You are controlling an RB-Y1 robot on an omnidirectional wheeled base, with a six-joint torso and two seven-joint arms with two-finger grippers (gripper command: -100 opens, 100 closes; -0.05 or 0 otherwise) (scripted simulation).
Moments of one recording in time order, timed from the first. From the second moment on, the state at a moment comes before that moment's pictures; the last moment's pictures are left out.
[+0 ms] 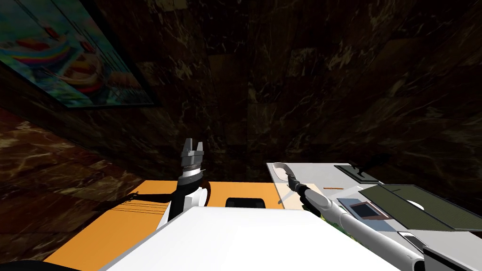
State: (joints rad) left arm 0.54 -0.02 -0.03 -2.30 -0.01 -0.52 -0.06; right arm 0.03 -0.82 0.64 -1.07 1.24 0.07 0.87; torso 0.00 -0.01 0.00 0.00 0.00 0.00
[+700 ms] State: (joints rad) left arm 0.54 -0.02 -0.03 -2.30 -0.01 -0.52 -0.06; right arm 0.06 -0.80 0.61 -1.08 1.28 0.07 0.88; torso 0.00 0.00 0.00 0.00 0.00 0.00
